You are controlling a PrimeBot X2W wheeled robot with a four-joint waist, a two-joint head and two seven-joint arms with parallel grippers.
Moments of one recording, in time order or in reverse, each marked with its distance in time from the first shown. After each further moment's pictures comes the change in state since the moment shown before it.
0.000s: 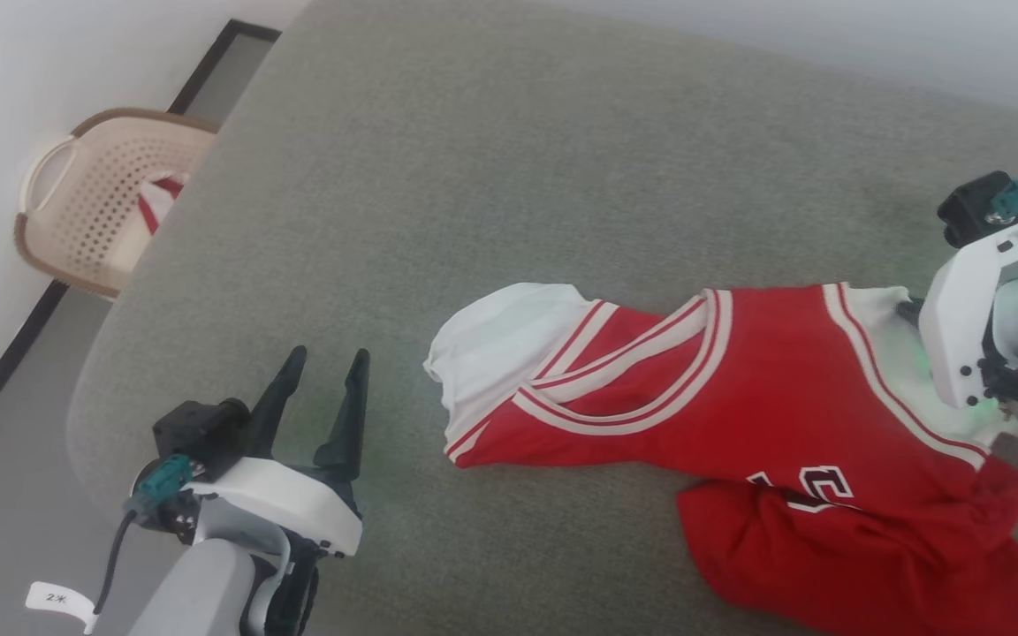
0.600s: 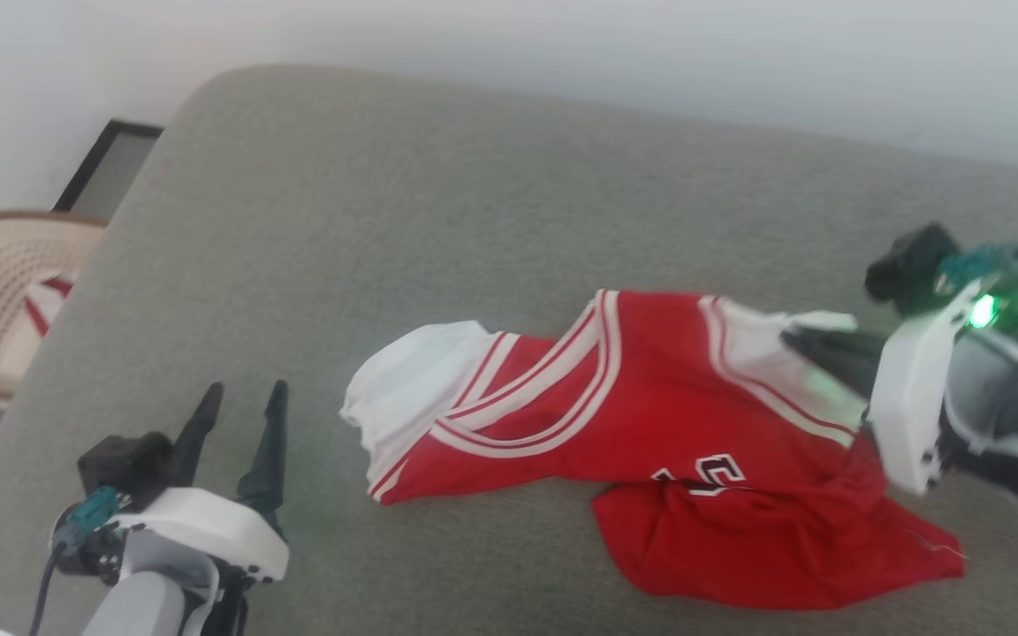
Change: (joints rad) left arm 0.057 0.039 0.125 0.052 0.050 -0.026 0.000; right arm 0.036 -0.164 0.218 -0.437 0.162 0.000 -0.241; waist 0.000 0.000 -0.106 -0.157
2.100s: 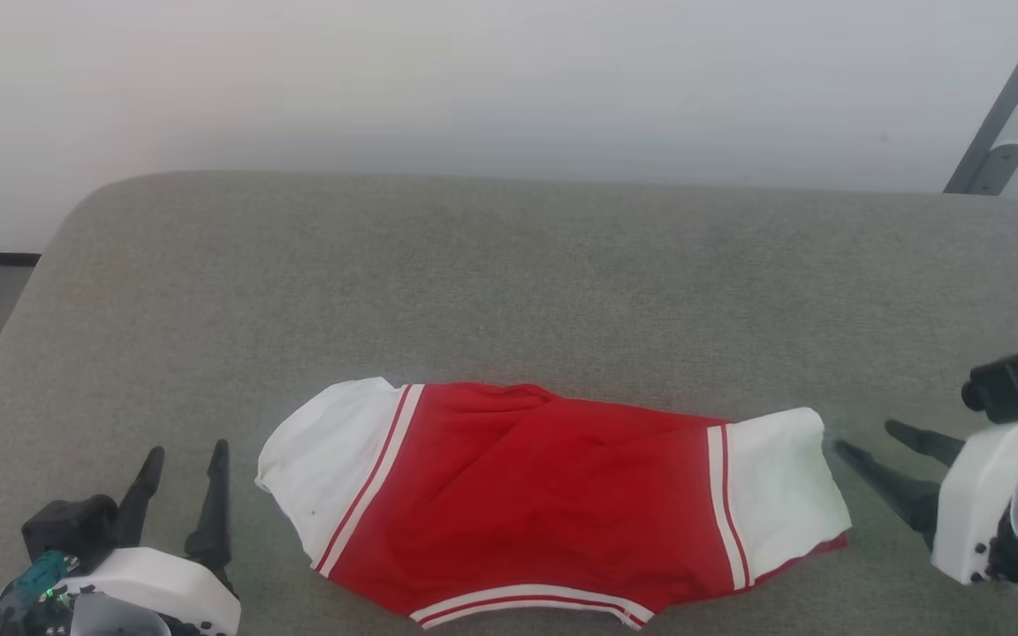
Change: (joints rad) left arm 0.136 0.047 0.083 -0.034 -0.010 0.018 0.000; right arm 0.469 0.056 -0.394 0.022 0.014 0.000 -0.023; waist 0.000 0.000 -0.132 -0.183
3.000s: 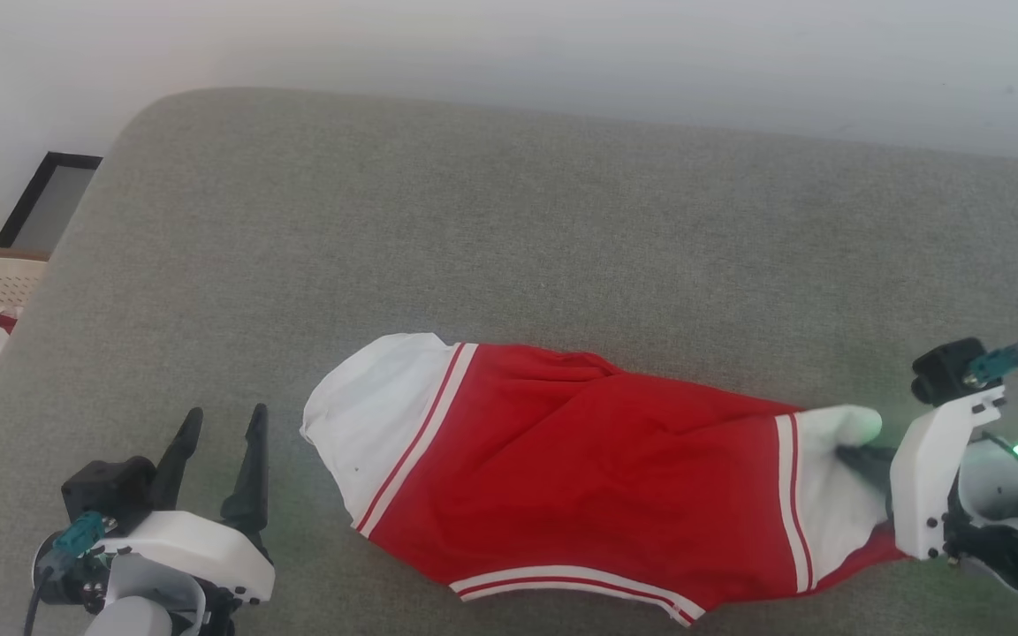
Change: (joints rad) left arm -0.074 -0.029 -0.052 0.008 0.015 0.002 0.004; right arm -0.091 0.167 -0.048 0.209 -0.134 0.000 0.199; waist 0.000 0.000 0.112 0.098
